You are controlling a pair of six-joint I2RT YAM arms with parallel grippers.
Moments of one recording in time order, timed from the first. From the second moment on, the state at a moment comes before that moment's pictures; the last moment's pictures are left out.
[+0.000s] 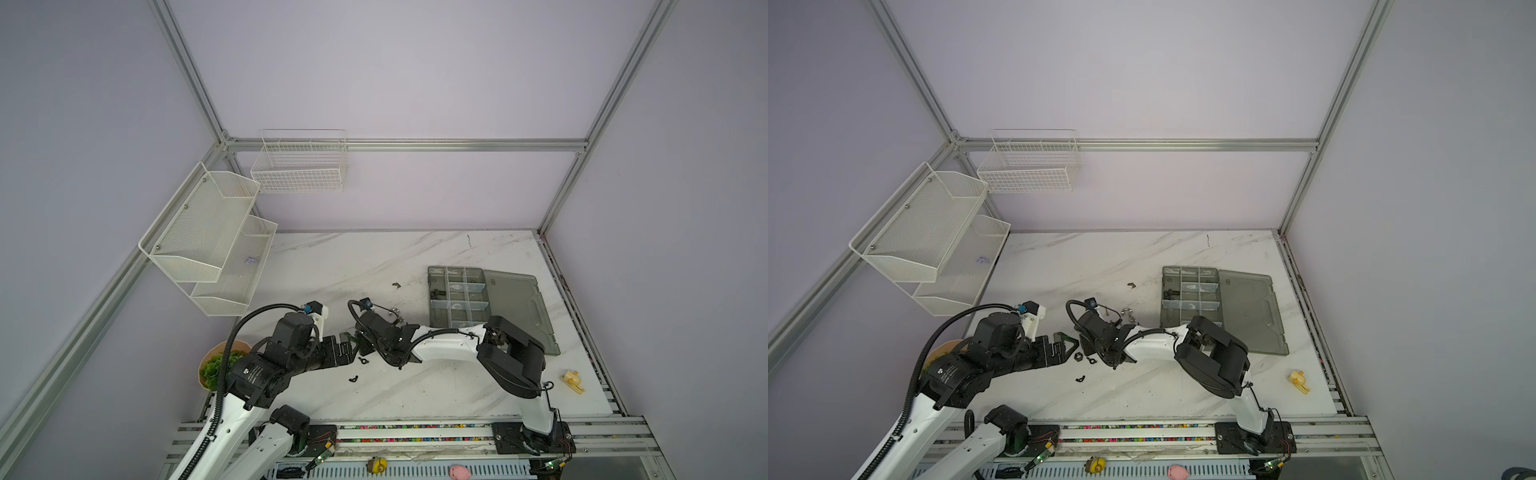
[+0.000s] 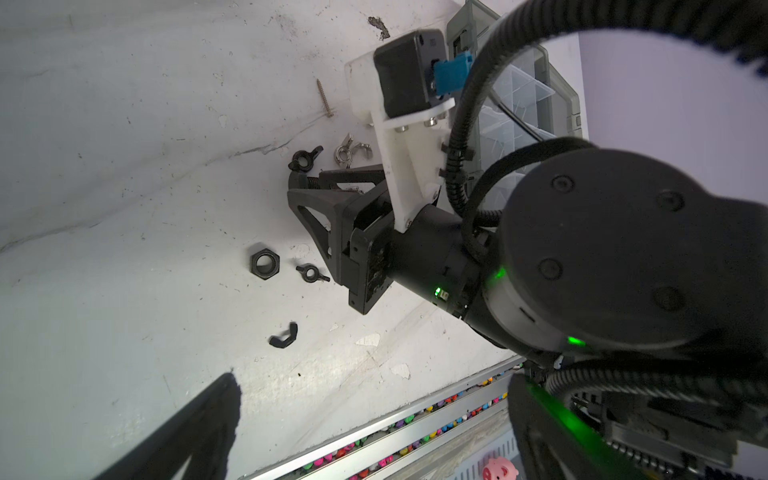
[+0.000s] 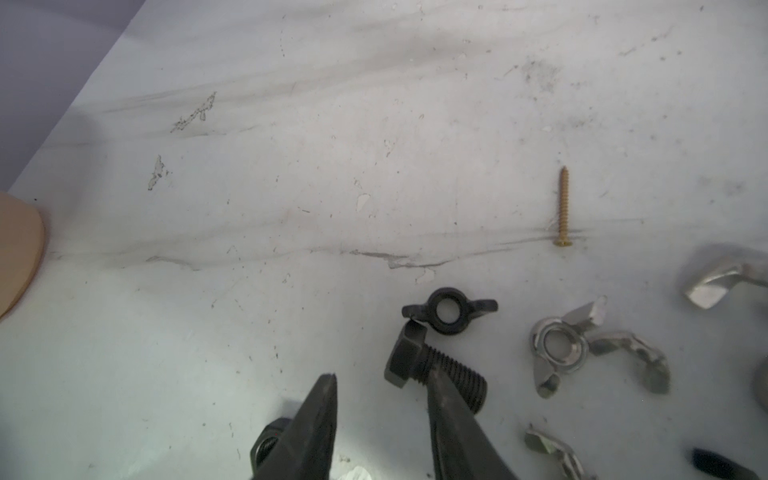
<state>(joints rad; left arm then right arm) -0.43 0.65 0.83 -0.99 0.21 -0.61 1.13 2.03 1.32 -0.06 0.23 0.60</state>
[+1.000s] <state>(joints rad) -0.43 0.61 0.82 -0.99 0.21 -0.61 1.09 2.12 1.40 -0.17 0.21 0.65</state>
